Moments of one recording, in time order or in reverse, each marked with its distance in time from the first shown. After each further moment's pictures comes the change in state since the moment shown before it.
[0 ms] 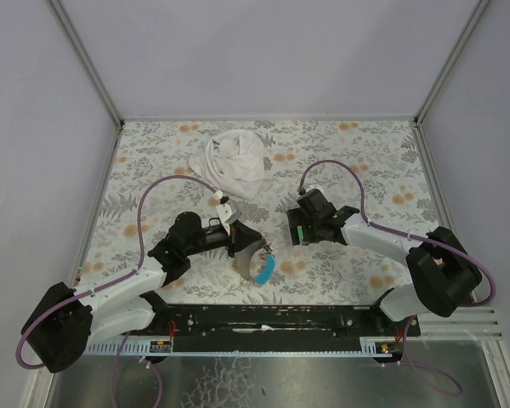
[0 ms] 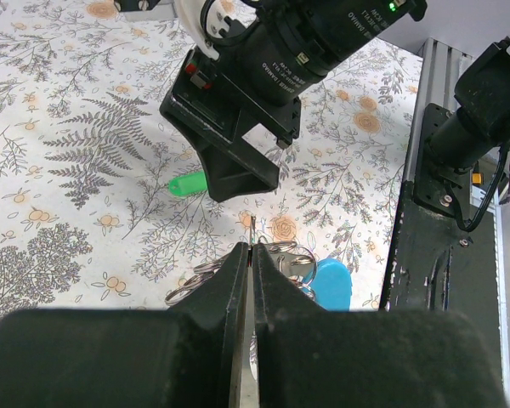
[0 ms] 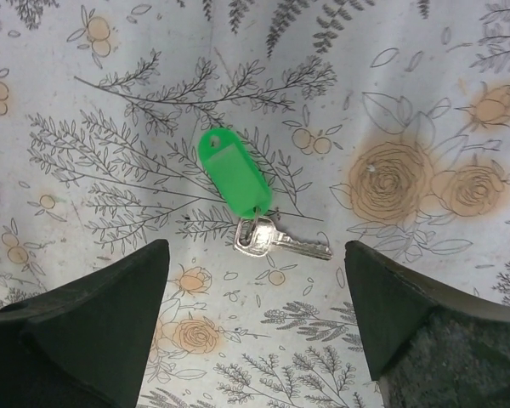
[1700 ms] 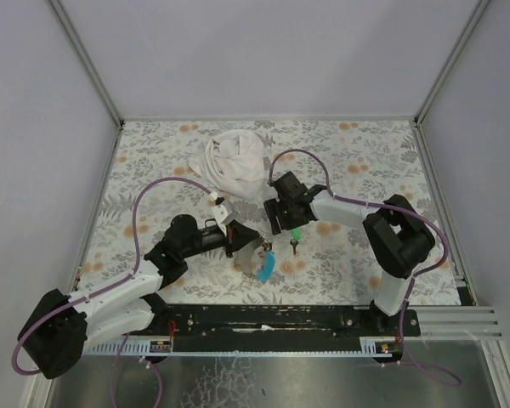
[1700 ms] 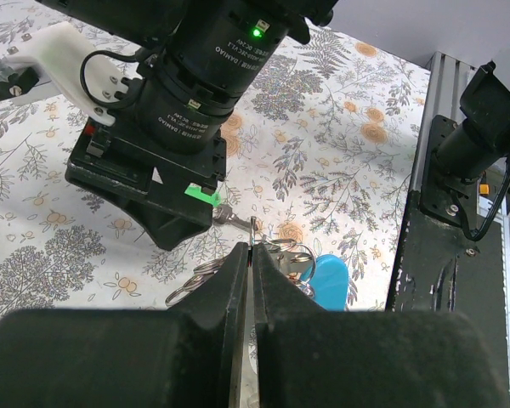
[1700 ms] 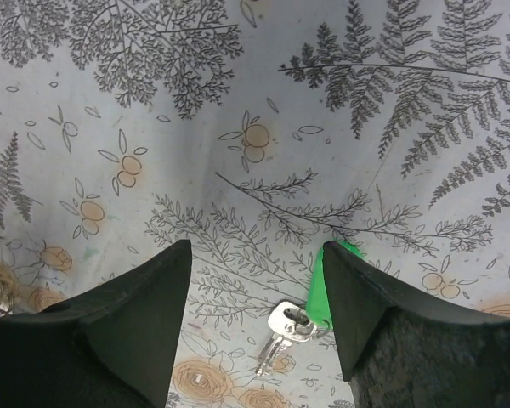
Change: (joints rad) left arm 0.000 -0.054 -0.021 -0.001 -0.034 0.000; right arm 0.010 0.351 0.326 -0.051 -0.213 -0.121
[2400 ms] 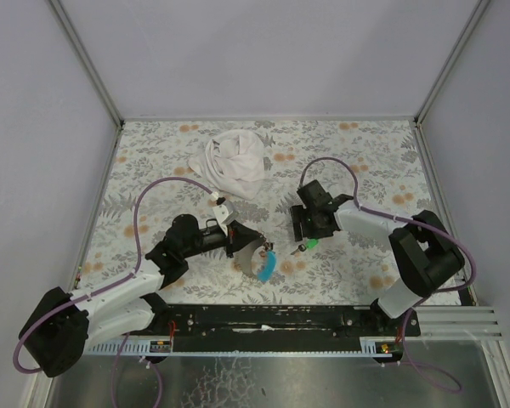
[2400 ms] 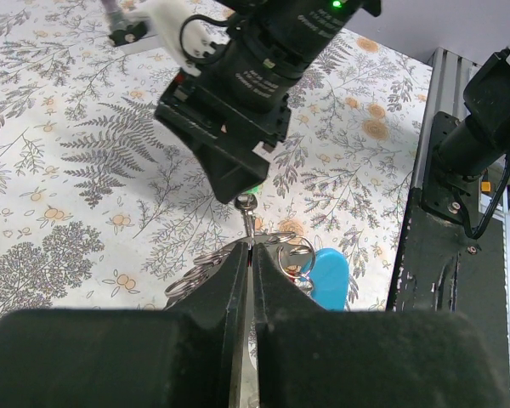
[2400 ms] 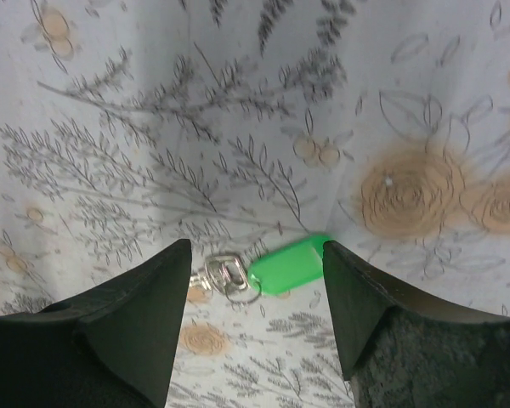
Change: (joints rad) left arm 0.000 0.014 0.000 0.002 0.001 0.000; right arm -0.098 -0.178 -0.204 -0.021 0.063 0.116
